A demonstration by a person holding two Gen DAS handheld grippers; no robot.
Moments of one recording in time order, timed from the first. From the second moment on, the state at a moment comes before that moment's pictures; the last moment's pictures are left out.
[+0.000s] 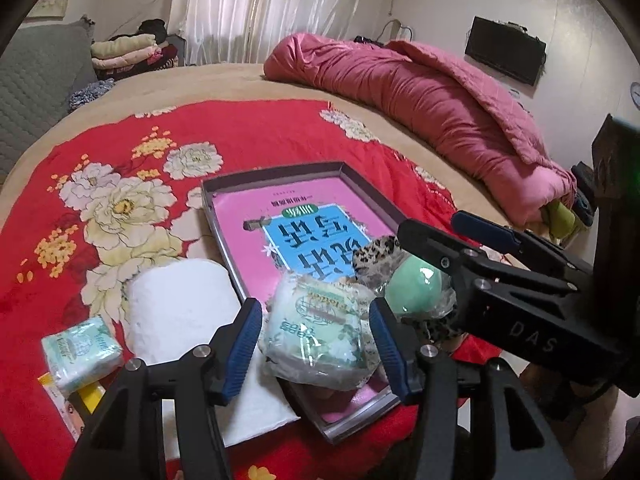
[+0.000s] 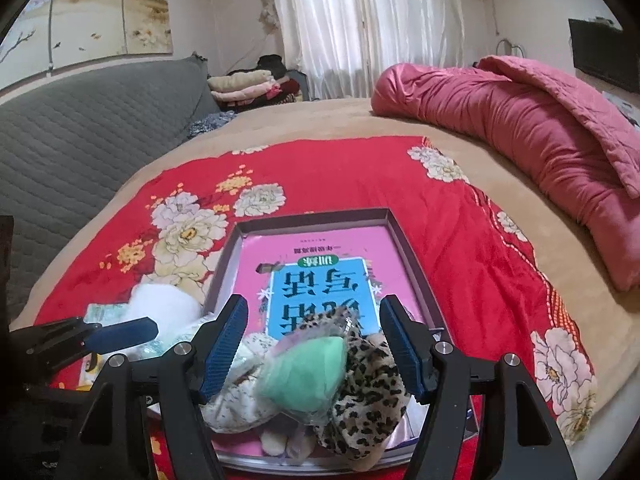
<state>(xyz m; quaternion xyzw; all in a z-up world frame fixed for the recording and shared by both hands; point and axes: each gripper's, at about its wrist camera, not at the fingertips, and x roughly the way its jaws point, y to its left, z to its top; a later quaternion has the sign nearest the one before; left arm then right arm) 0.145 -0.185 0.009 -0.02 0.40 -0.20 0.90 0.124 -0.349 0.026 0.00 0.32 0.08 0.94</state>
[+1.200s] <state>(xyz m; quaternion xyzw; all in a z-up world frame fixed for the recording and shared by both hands) 0.129 -0.009 -0.052 -0.16 0.53 0.03 0.83 0.103 -0.176 0.047 -0.12 0.32 0.22 0.91</state>
